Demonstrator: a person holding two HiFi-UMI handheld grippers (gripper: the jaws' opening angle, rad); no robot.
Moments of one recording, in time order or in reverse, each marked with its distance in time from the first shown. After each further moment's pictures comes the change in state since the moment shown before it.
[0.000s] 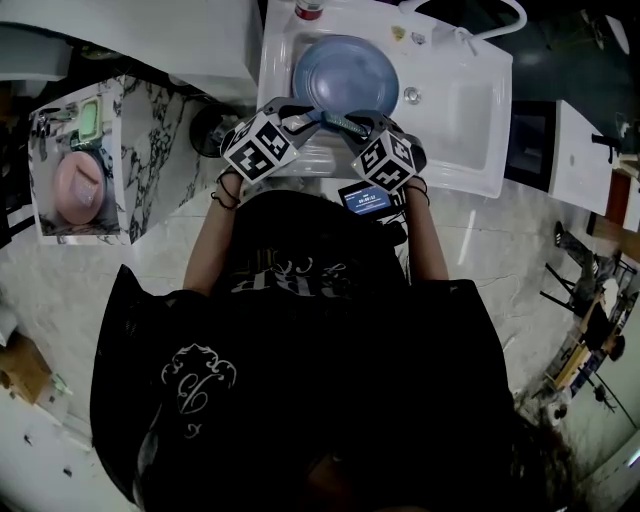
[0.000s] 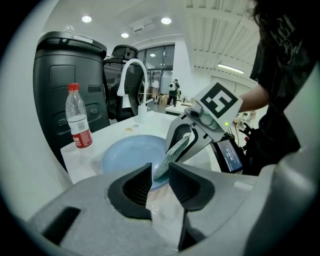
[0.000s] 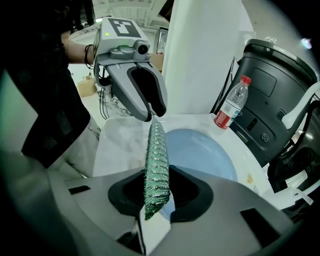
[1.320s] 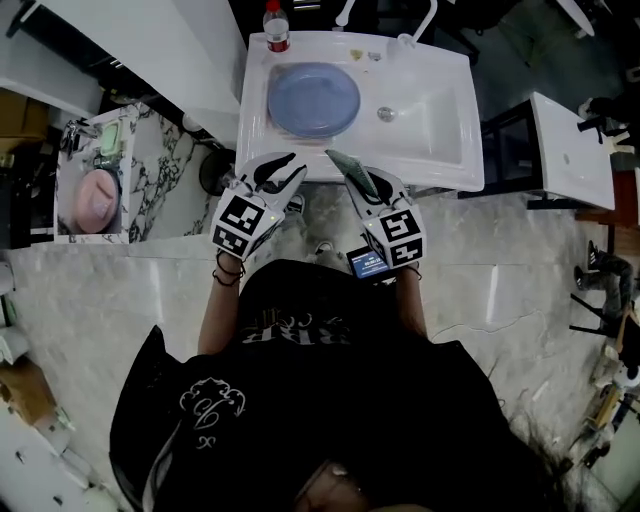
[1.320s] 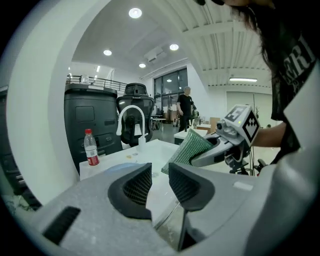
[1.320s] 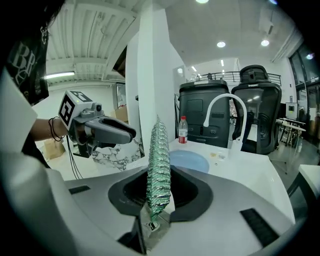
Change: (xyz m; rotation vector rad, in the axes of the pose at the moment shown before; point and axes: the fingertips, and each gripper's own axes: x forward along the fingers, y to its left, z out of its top) left arm -0.074 -0.162 0.081 -0.046 -0.291 0.287; right arm -0.203 0.087 -0.034 0.530 -0.463 -0.285
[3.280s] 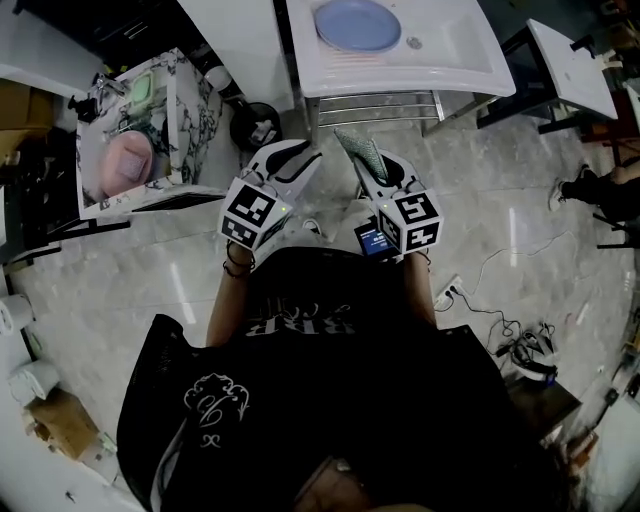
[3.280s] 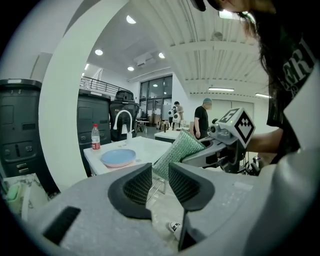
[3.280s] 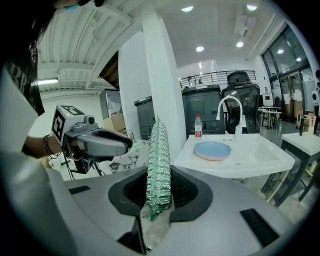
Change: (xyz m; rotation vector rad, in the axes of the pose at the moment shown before) left arm -0.250 -0.039 -0.107 0.030 -0.055 -0.209; right arm -0.017 0.282 -0.017 0.181 -0.063 -0.171
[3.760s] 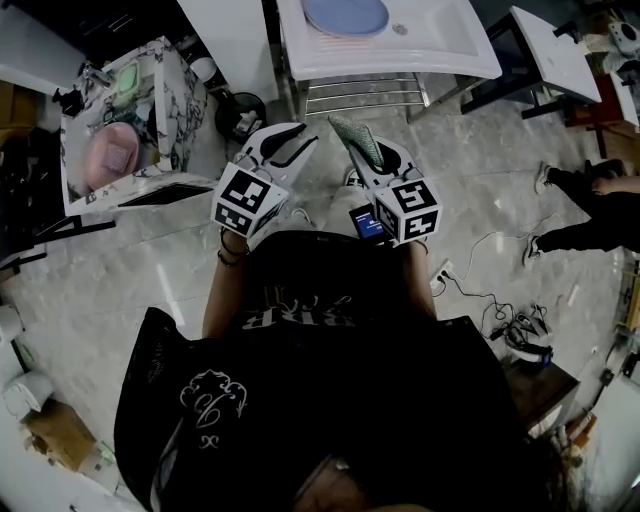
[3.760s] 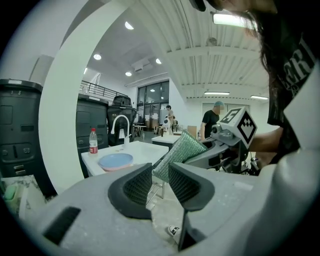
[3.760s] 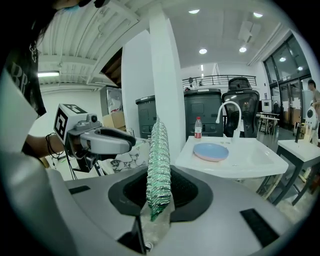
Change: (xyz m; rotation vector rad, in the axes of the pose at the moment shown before) left arm -0.017 -0.012 -0.002 0.021 -0.060 -0.027; right arm -0.015 0.024 -0.004 -0.044 0.001 -0.036
